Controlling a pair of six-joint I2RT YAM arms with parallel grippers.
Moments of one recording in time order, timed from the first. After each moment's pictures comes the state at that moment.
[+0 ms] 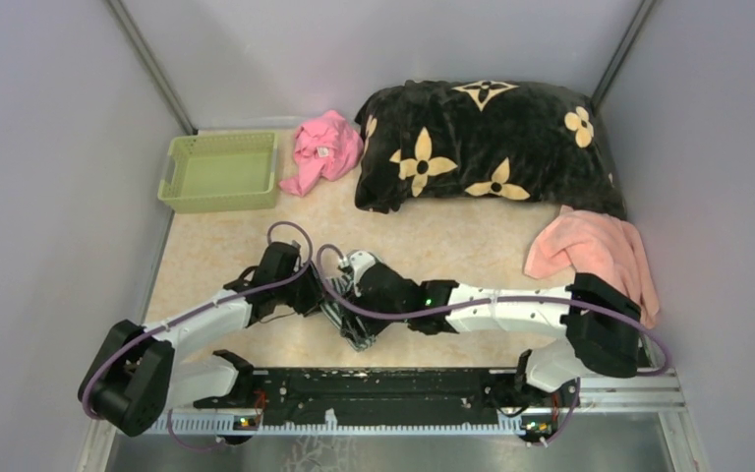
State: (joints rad) left arm -0.51 1.16 0.40 -0.11 0.23 -0.99; right arm 1.18 1.44 0.82 -0.10 -0.07 0.54
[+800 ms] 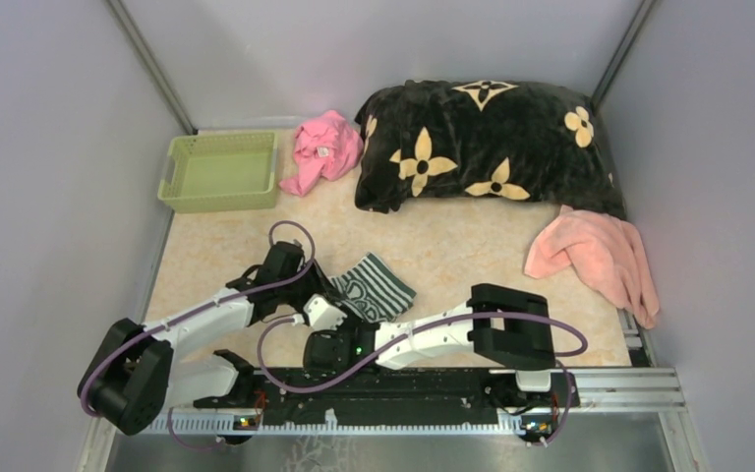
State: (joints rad) left arm -0.54 1.17 0.42 -0.14 0.16 -1.00; right arm 1.52 1.85 1.15 -0.46 0.72 0.41
